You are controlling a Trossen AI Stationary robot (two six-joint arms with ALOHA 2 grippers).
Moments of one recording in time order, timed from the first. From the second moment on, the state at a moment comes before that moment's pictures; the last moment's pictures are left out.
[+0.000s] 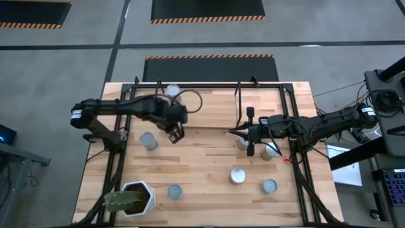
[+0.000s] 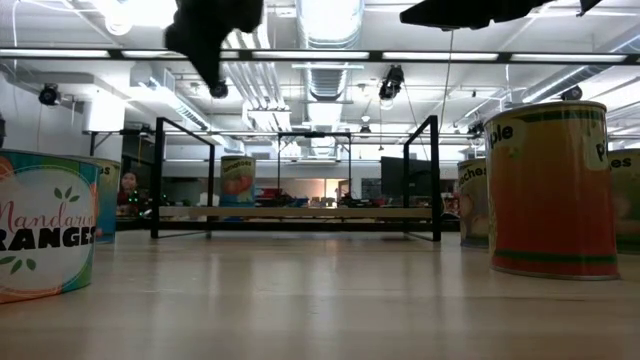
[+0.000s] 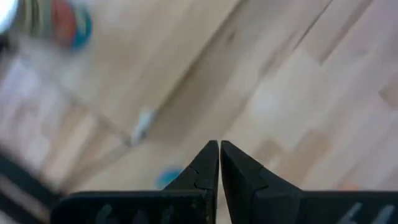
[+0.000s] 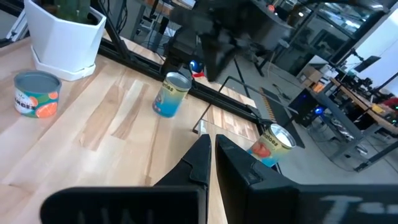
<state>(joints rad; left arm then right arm) 0.03 1.55 1.55 -1.38 -0.19 -0.61 0.13 1.02 0.70 0.13 0.20 -0.44</state>
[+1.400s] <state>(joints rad) -0.04 1.22 0.98 -1.36 -0.19 -1.32 0.13 0.97 0.70 0.08 0.18 -0.47</state>
